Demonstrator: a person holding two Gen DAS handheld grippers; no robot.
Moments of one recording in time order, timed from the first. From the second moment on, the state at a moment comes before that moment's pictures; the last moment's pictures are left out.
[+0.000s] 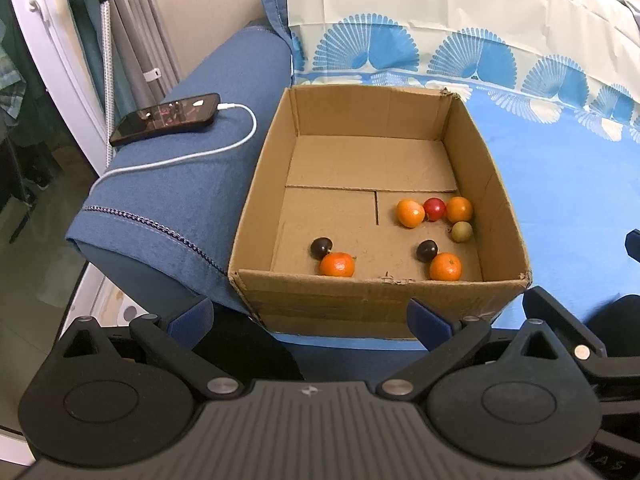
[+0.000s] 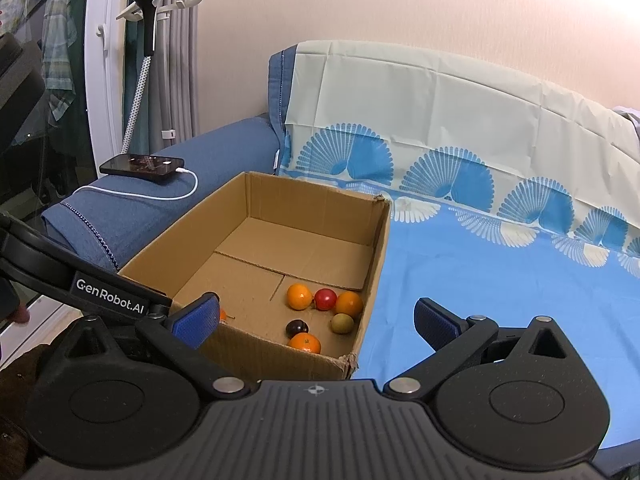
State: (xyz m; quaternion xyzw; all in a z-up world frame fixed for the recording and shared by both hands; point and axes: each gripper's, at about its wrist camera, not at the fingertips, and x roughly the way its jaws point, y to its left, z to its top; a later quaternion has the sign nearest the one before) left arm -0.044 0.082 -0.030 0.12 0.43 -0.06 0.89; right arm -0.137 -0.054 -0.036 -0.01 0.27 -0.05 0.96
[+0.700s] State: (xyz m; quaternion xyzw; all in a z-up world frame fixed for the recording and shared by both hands) left arm -0.033 0.084 -0.048 0.12 0.46 -0.04 0.88; right arm -0.134 -0.053 -0.039 -0.01 0.27 -0.06 0.96
